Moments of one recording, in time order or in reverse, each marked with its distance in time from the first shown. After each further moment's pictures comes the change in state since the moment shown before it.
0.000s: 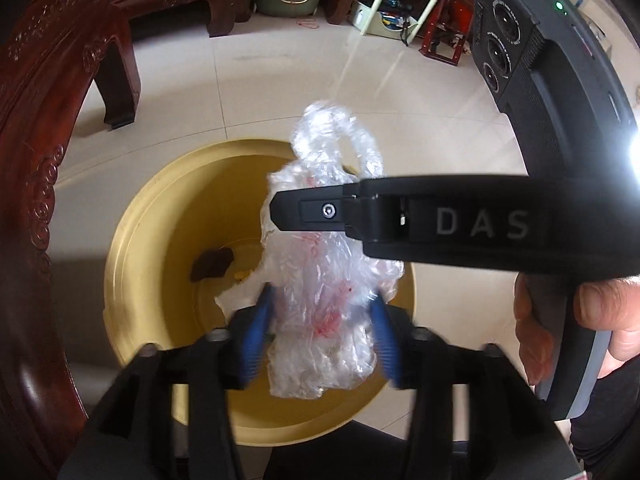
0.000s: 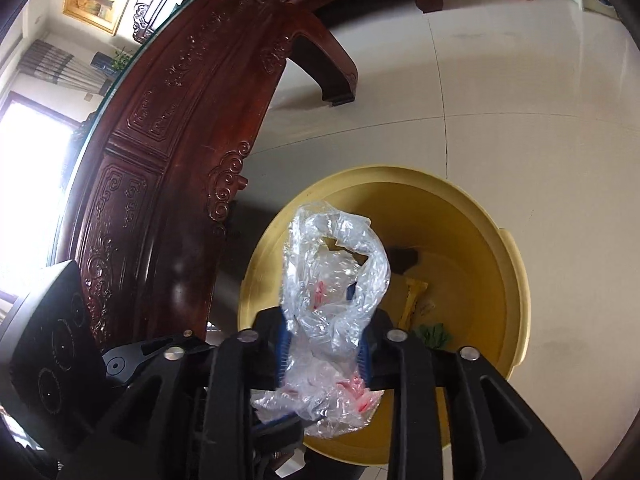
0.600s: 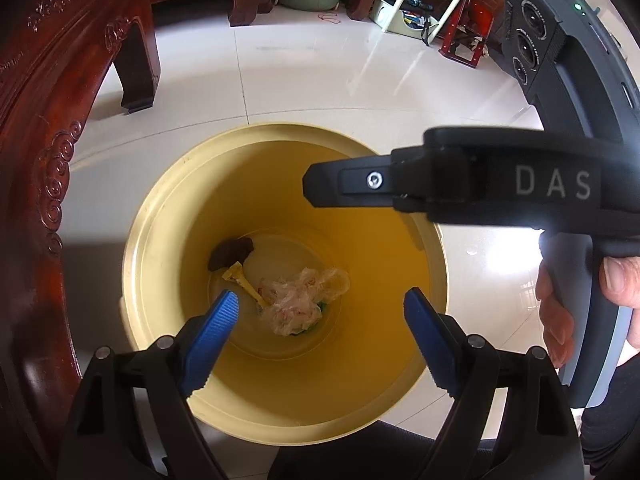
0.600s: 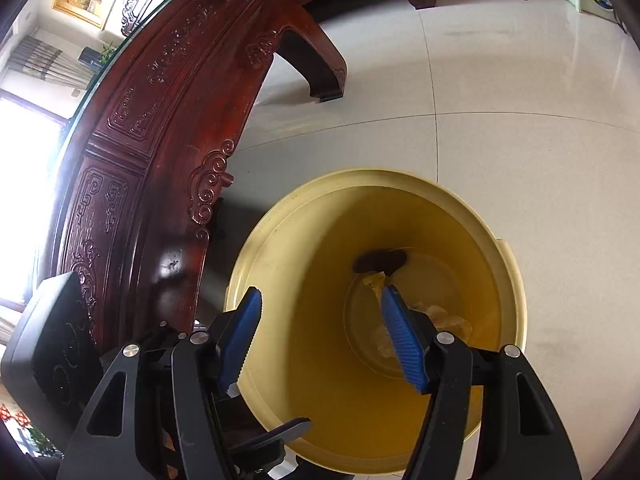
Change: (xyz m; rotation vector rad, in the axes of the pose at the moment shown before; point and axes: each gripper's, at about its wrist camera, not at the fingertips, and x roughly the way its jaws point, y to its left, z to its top) left arm 0.007 0.028 -0.004 -0.036 0.011 0.041; right arm 0.015 0.004 0.012 -0.002 0.022 -0.063
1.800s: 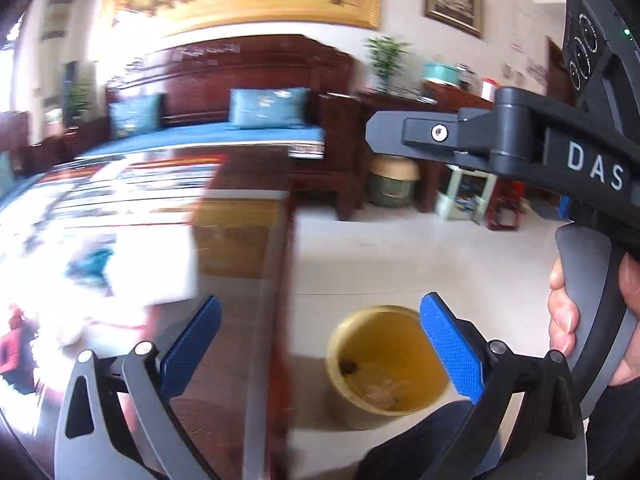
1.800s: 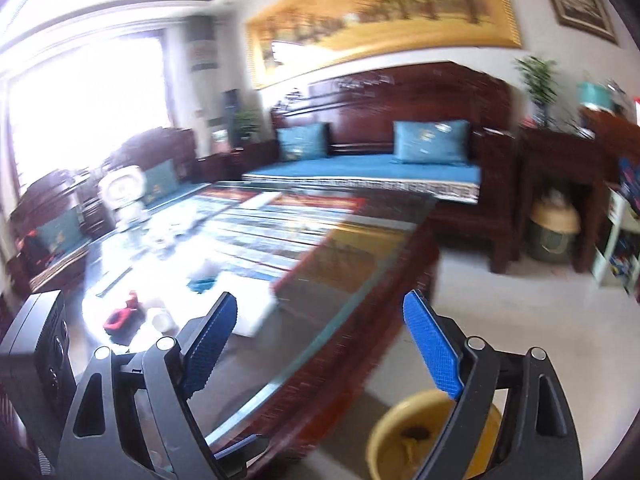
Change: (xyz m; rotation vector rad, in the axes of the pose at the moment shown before) left arm -0.343 0.039 -0.157 -0.114 -0.701 0.322; right arm -0.188 0.347 -0.097 -0.622 -0.640 -0.007
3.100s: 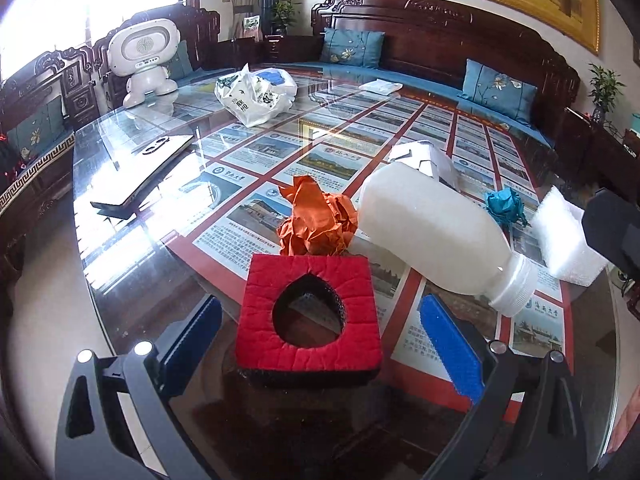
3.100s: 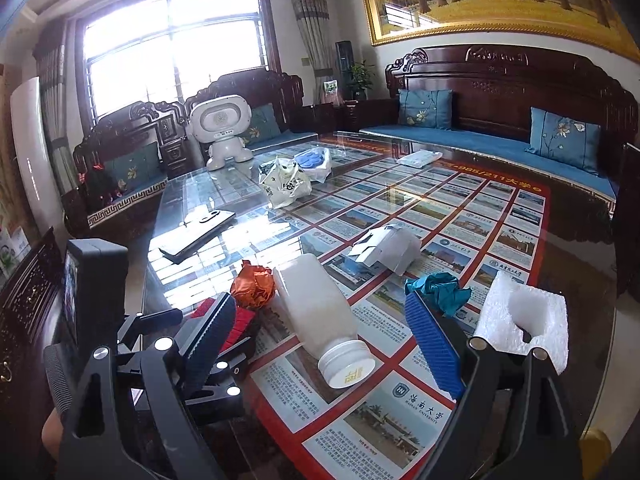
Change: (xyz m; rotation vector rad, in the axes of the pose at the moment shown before) left arm -0.021 0.324 -0.062 -0.399 0.174 0.538; right arm 0.177 0.240 -0.027 -0.157 0.141 0.284
